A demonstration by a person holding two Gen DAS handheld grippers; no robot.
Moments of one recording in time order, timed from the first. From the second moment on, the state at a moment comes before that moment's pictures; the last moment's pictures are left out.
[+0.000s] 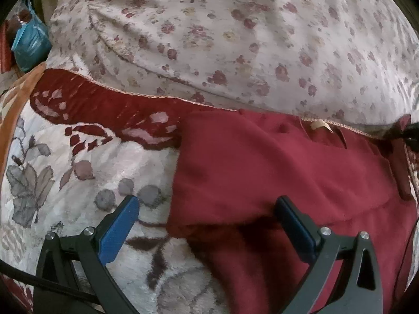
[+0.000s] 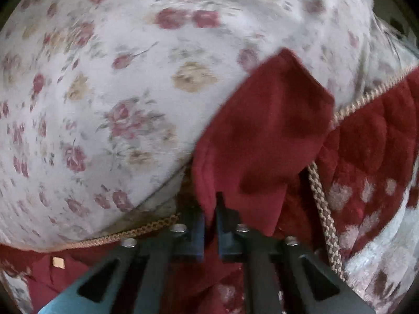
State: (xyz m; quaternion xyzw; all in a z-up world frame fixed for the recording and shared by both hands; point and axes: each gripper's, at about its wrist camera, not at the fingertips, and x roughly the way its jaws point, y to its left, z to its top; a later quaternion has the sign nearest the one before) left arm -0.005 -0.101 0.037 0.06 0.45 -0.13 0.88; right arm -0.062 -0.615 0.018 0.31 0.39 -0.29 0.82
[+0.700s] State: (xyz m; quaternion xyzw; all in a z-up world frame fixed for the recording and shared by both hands) left arm 0.004 -0.049 0.064 -0.05 0.42 -0.09 0.90; right arm -0.068 -0.330 0.155 0.15 0.35 0.12 0.92
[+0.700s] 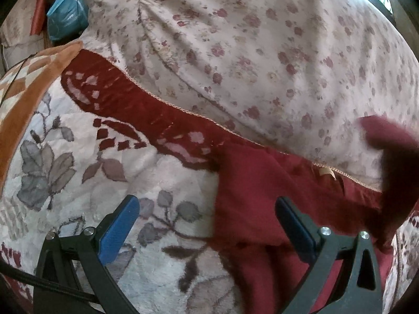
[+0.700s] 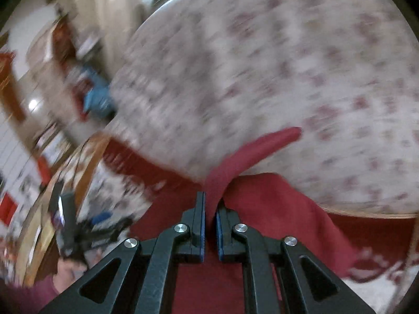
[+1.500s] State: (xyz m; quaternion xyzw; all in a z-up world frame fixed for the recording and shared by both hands) left arm 0.009 -0.052 0.049 -0.01 0.46 -0.07 0.89; right arm -0.001 -0.259 0.068 0.09 0.44 0.03 0.89
